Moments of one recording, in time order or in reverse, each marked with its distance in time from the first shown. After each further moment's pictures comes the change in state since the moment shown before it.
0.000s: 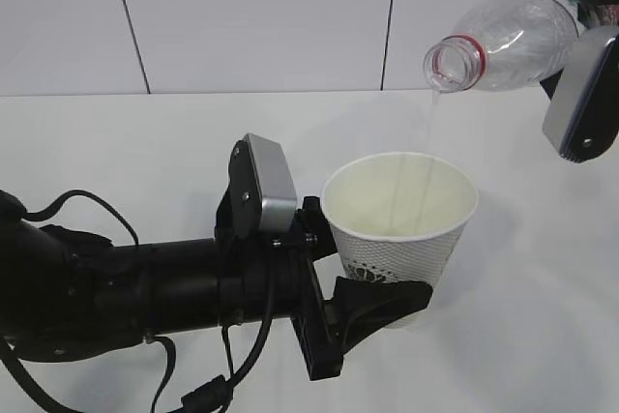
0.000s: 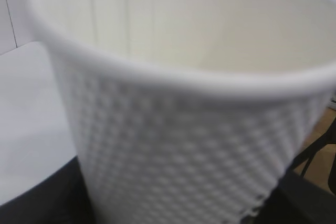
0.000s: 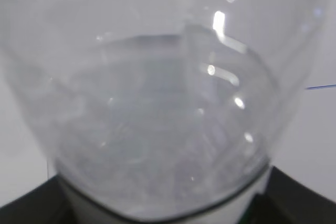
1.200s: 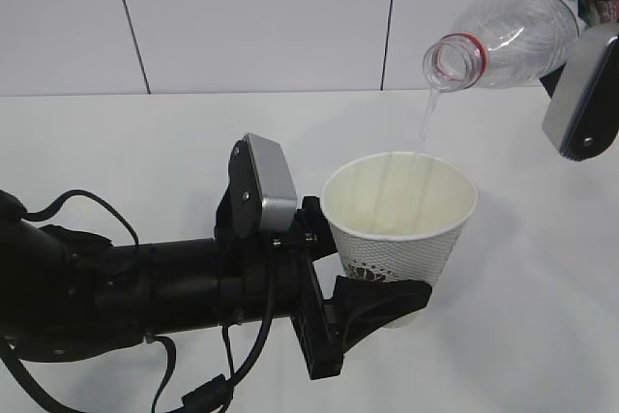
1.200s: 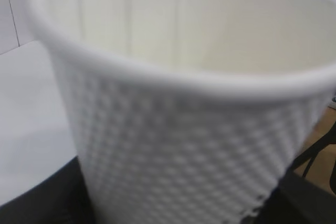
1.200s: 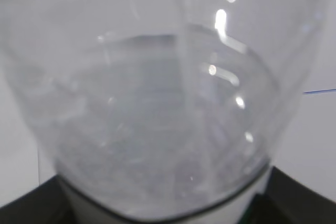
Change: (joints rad) left arm 0.000 0.000 0.000 -0.004 0.004 0.000; right arm 0.000 0.000 0.000 0.000 -0.024 -0.008
